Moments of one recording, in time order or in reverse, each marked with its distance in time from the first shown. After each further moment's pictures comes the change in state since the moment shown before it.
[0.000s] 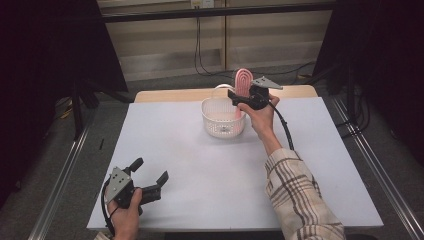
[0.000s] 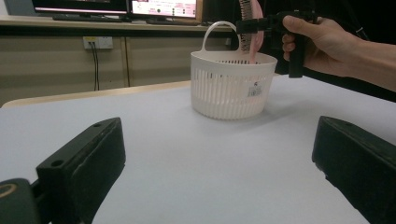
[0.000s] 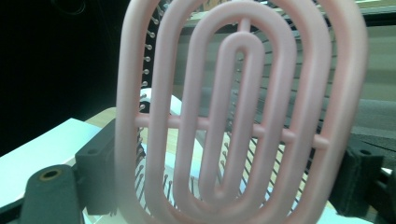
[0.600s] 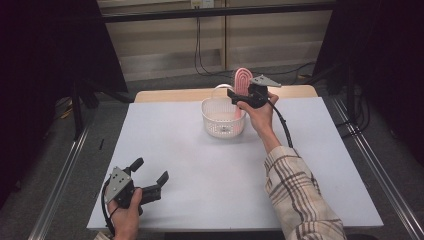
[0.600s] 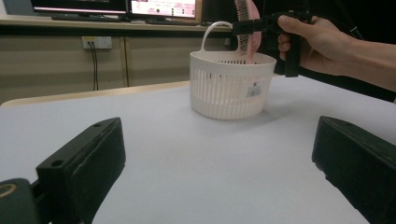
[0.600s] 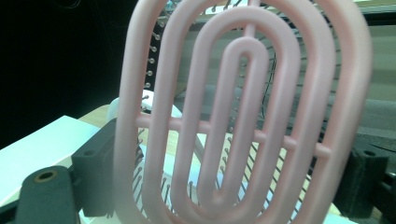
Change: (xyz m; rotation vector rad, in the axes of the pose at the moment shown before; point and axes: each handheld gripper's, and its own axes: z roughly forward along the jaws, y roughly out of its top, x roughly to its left) left arm 0.000 0.000 0.000 -0.001 -0.004 -0.002; right arm -0.002 0.003 0.007 0.017 -0.010 -0.016
